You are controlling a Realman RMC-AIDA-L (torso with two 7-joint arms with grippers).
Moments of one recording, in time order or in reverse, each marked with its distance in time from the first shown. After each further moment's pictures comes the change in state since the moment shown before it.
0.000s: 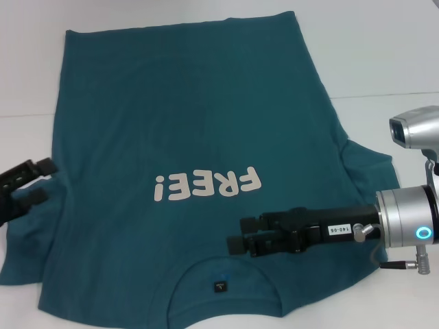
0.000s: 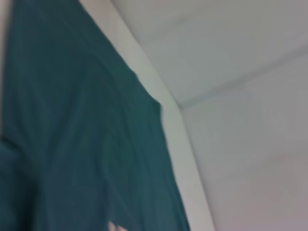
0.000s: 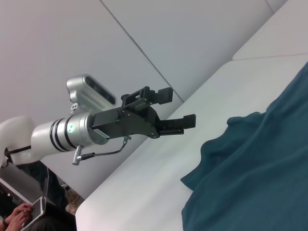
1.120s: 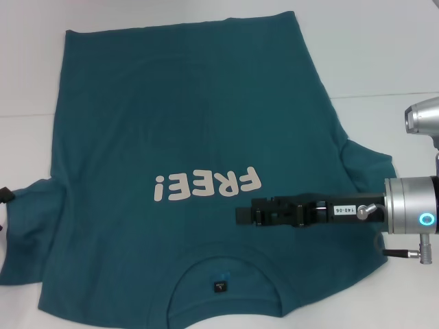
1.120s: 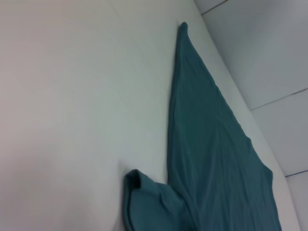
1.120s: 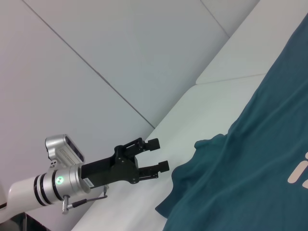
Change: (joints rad) left arm 0.048 -0.009 -0.026 -0.027 0.059 -0.285 -0.039; right arm -0.004 -0.001 0.065 0.004 0.002 0.059 0.076
